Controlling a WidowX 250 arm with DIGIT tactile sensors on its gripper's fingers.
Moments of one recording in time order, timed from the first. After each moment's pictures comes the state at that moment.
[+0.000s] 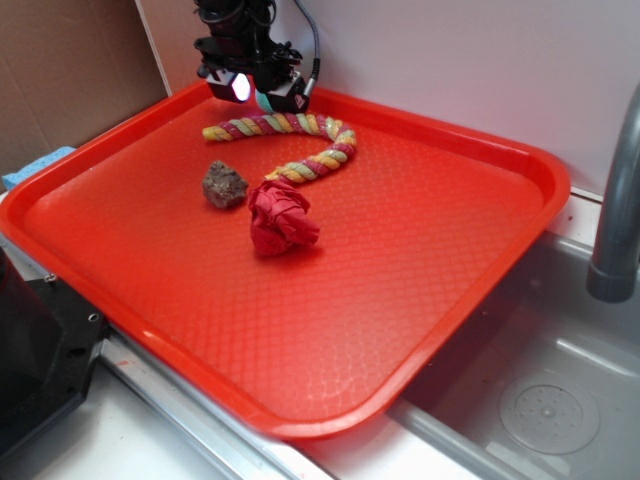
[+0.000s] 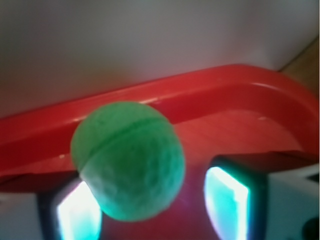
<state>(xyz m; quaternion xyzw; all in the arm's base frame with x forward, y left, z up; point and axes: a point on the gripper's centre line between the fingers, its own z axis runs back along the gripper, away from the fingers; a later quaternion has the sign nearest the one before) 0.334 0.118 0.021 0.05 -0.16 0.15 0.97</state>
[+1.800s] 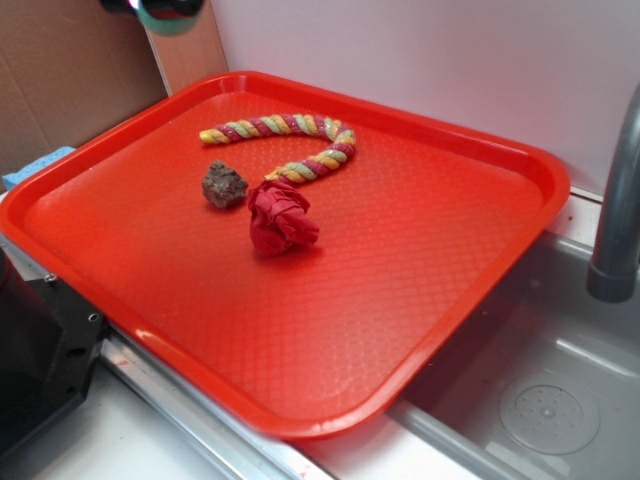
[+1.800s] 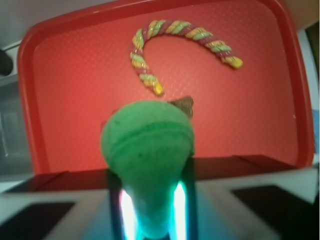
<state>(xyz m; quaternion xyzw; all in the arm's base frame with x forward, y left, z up) 0.188 -0.014 0.195 -0.06 -0.01 0.08 0.99</state>
